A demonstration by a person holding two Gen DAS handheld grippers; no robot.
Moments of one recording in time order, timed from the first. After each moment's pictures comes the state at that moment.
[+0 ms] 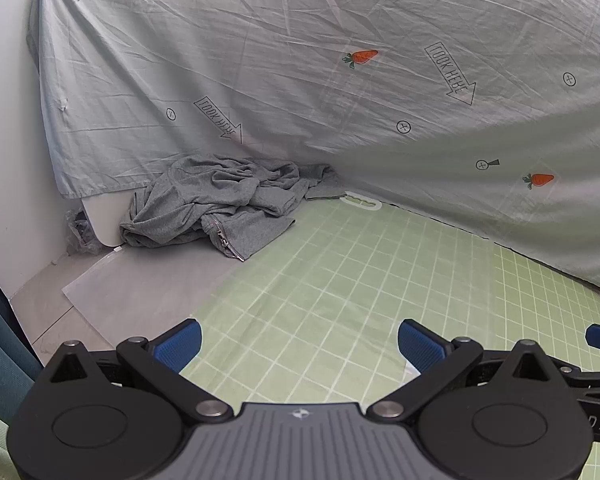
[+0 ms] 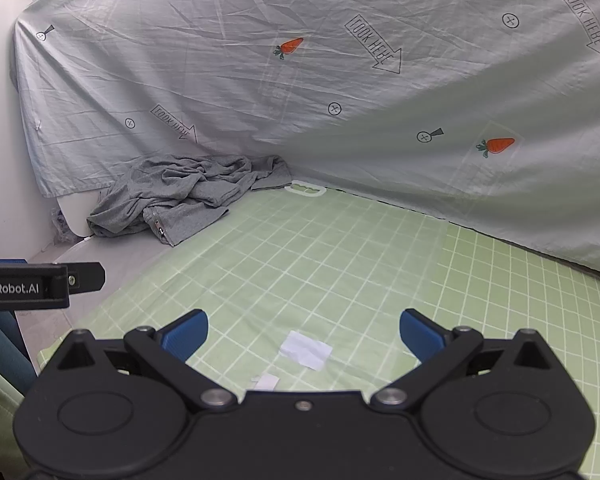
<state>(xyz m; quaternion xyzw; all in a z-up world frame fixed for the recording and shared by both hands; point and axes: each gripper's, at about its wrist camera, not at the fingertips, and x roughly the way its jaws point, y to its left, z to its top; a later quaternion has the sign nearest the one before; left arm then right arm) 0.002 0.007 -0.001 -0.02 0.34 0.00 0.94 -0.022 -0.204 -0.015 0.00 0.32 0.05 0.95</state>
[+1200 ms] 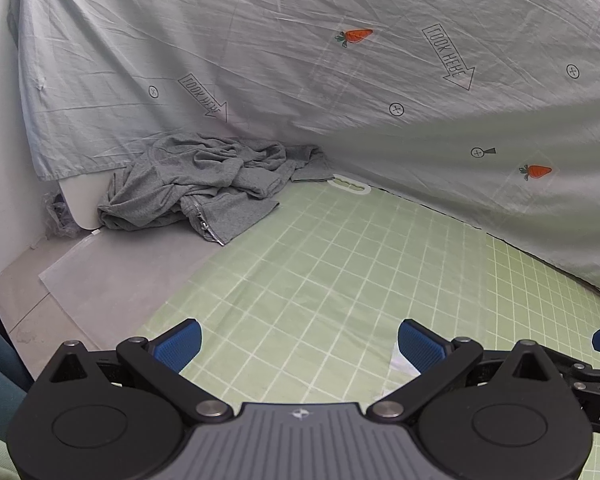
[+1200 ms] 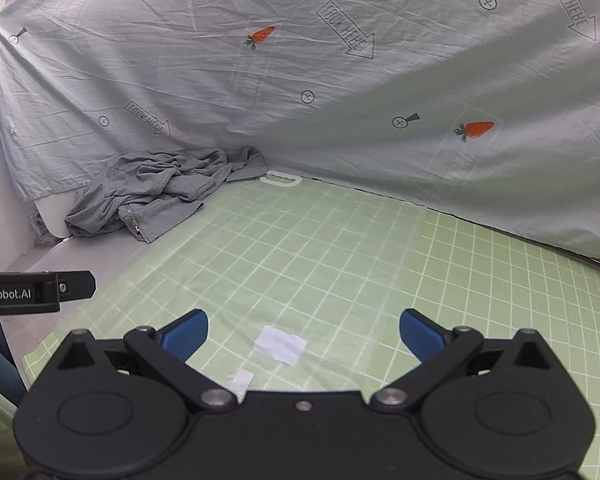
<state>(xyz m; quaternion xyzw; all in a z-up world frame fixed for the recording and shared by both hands) 0.031 -0.004 -0.013 -0.04 0.37 -0.01 0.93 -0.011 -0.228 -0.017 0.01 0.34 0.02 0.94</state>
